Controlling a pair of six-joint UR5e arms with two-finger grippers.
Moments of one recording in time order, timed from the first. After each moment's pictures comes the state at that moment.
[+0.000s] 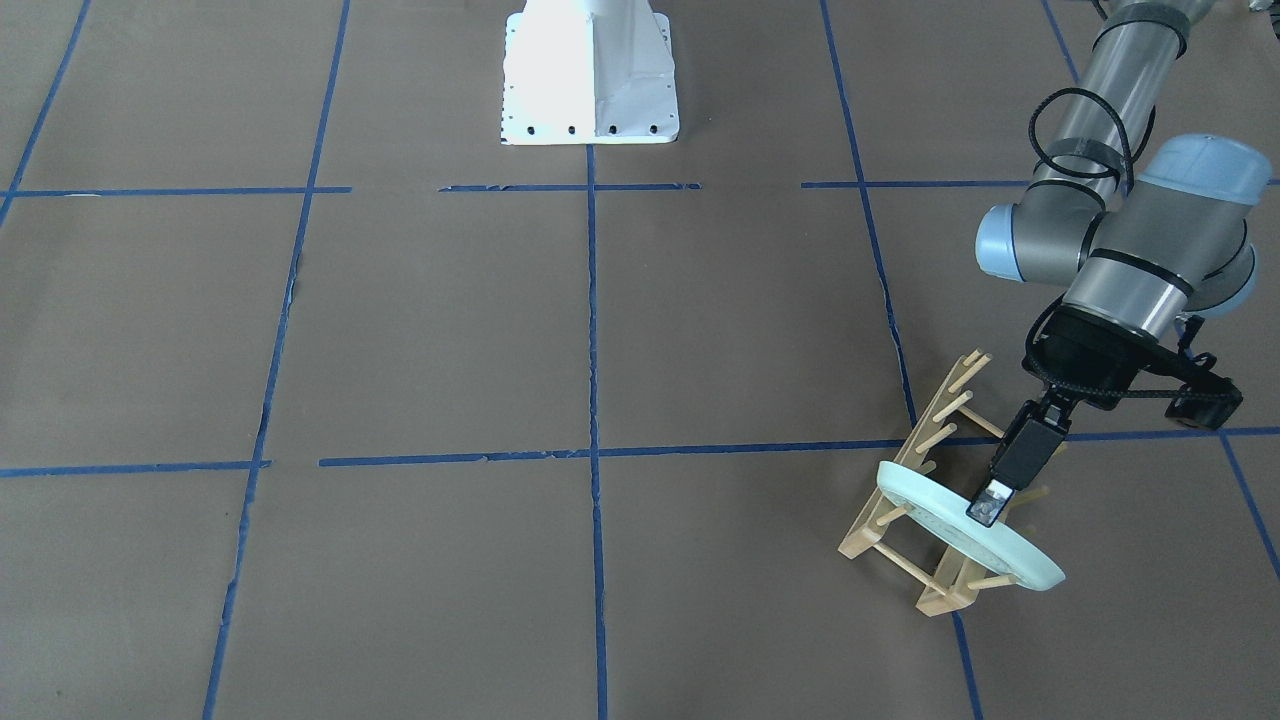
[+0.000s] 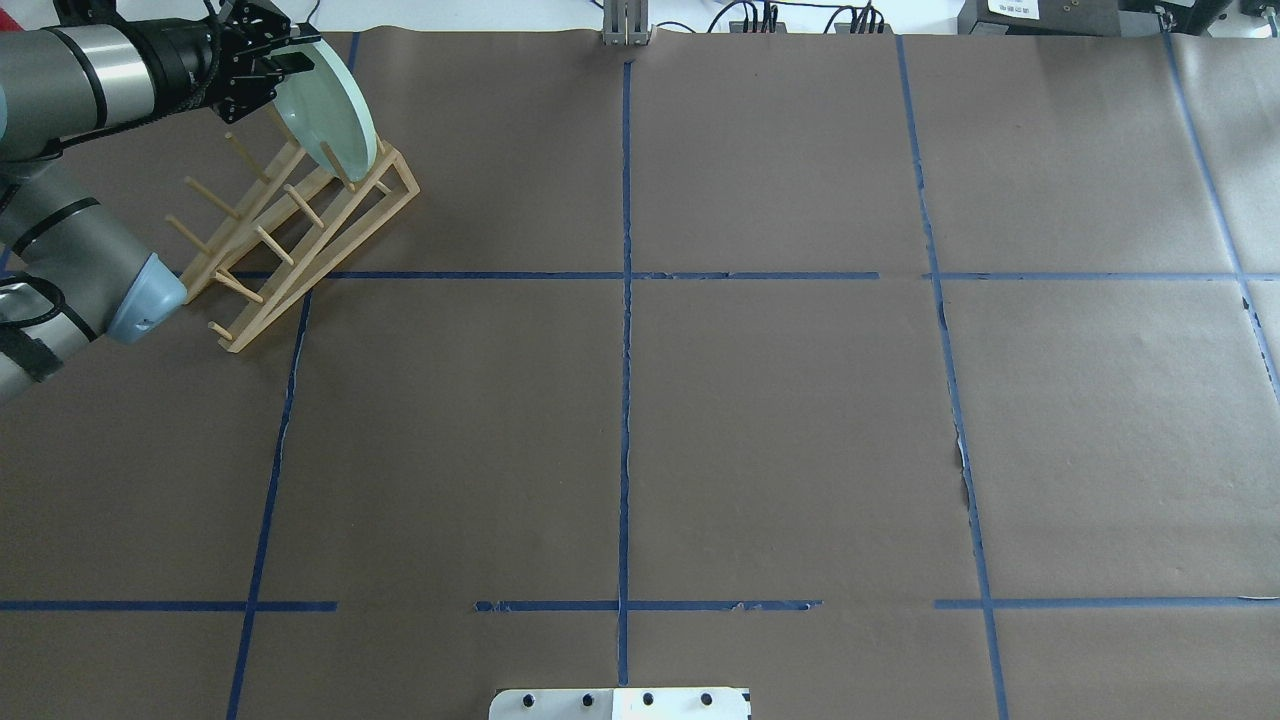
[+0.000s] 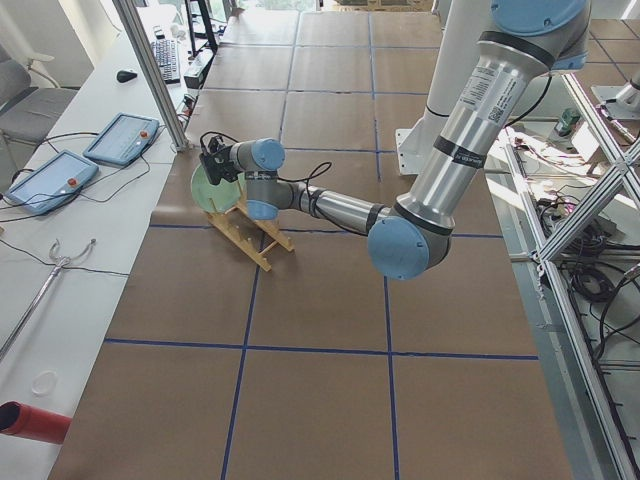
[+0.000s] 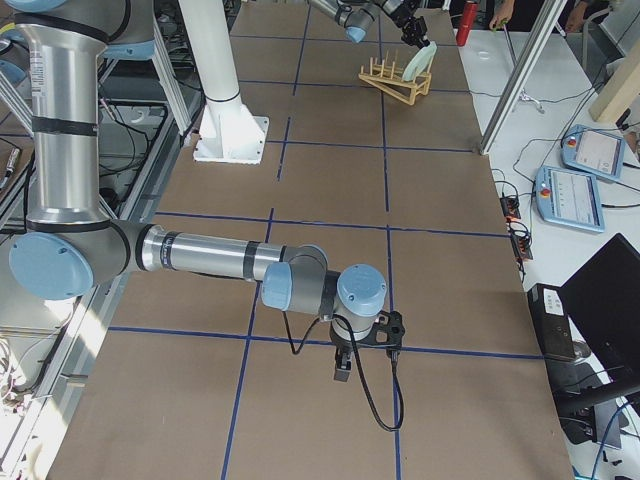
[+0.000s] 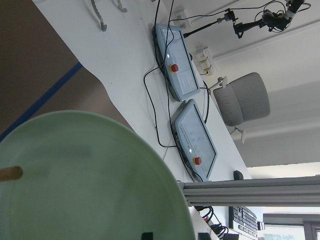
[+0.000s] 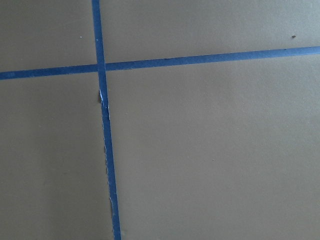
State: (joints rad) left arm -1.00 -2.04 -1.31 -2.91 -1.79 -1.94; right arm 1.62 -1.62 1.56 -1.62 2.32 -0.02
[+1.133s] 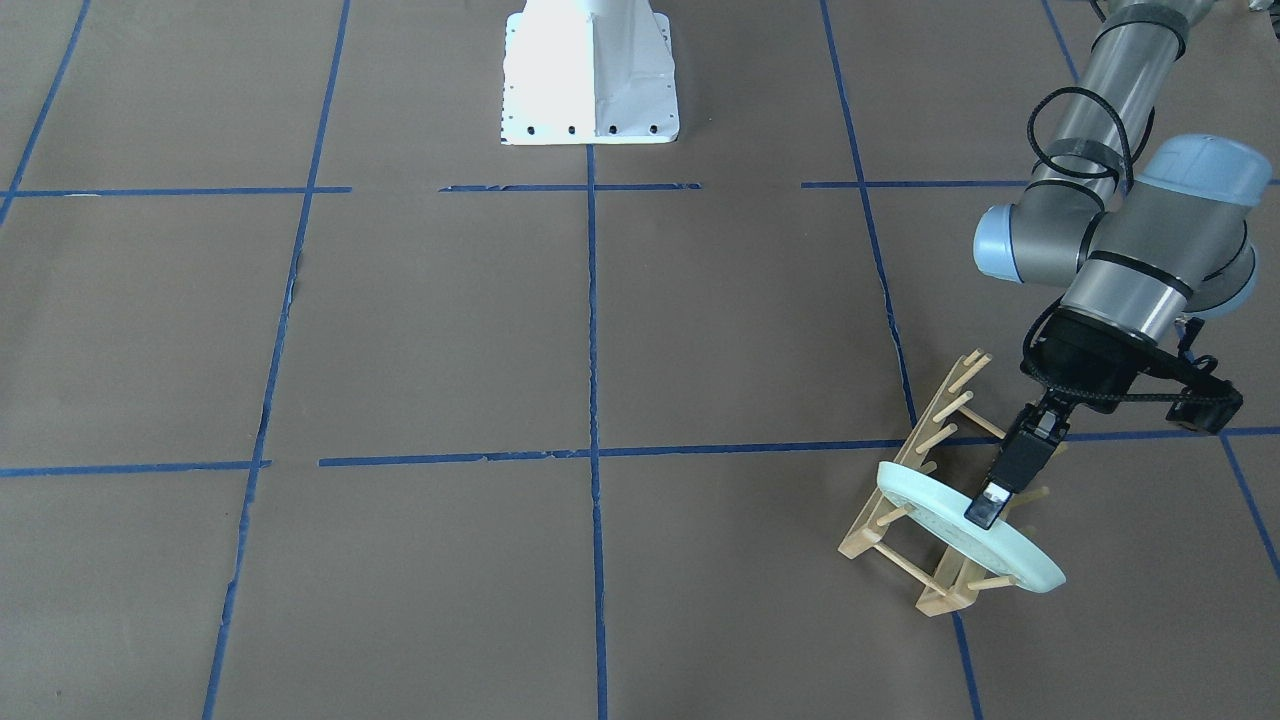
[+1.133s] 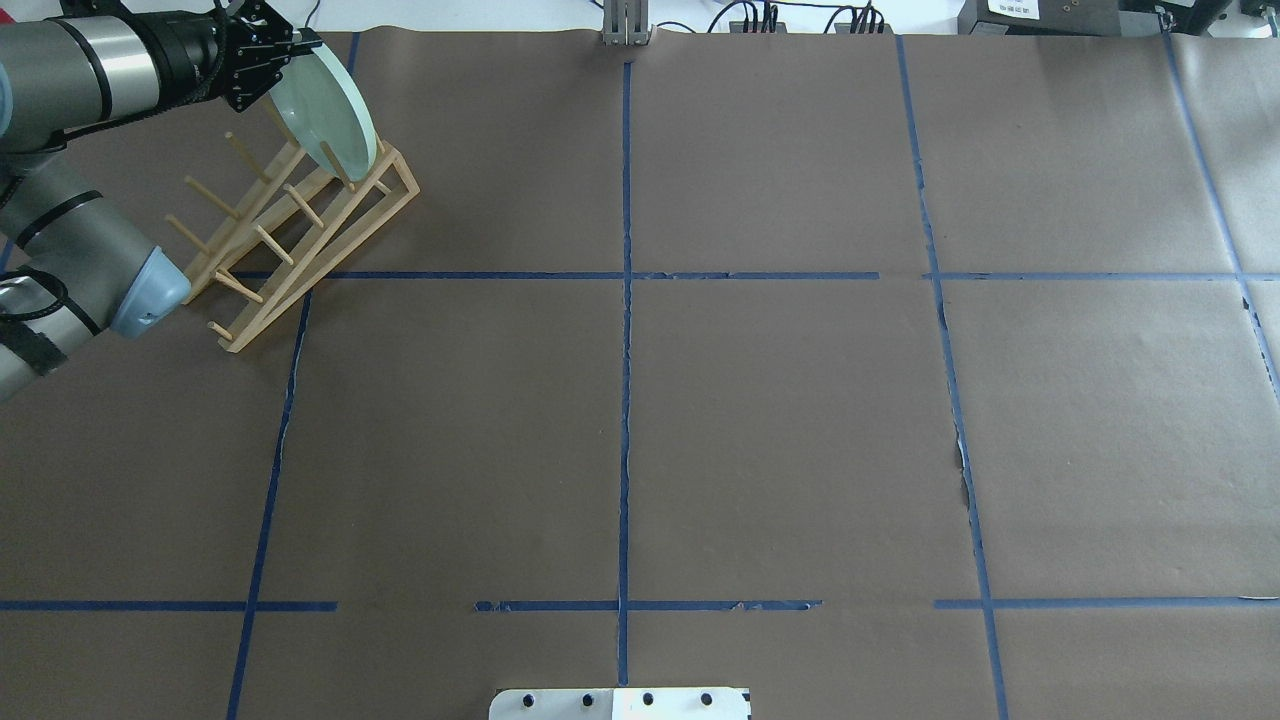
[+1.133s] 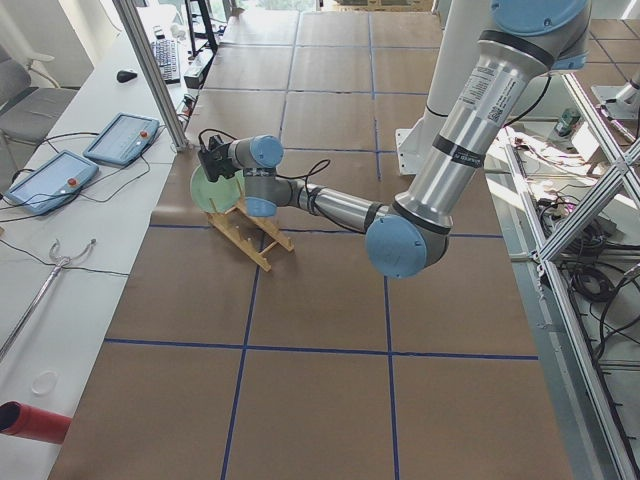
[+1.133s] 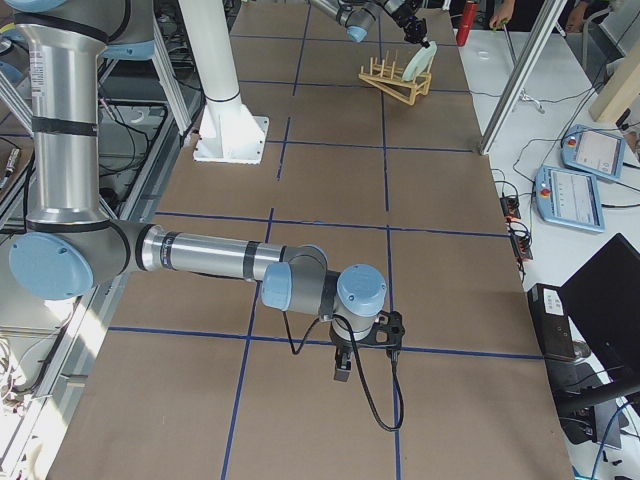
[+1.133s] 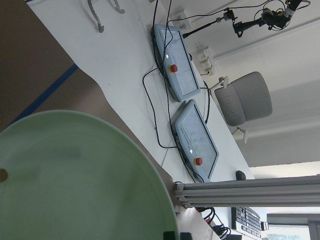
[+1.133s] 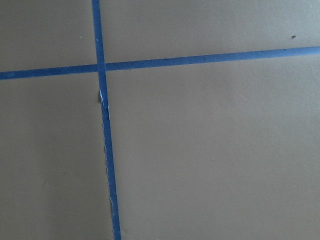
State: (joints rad) left arm -1.01 -2.04 -1.31 -2.90 -1.80 -1.92; right arm 1.62 -1.62 1.56 -1.62 2.32 -0.02
